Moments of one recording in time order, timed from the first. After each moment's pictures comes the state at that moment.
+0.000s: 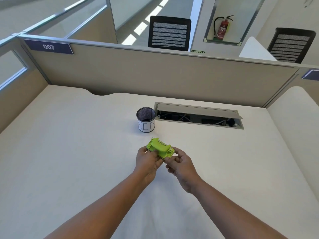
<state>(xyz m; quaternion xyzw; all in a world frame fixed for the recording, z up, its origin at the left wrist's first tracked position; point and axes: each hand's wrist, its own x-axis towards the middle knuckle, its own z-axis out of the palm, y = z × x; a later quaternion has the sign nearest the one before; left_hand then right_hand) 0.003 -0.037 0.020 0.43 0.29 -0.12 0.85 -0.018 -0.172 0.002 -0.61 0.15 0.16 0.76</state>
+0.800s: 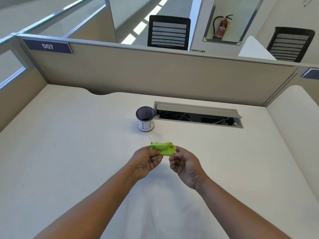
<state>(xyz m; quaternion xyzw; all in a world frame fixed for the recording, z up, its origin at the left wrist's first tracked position) 0.020 -0.015 0.009 0.47 0.28 -0.26 0.80 -0.009 -0.185 0.018 -0.46 0.20 0.20 0.84</state>
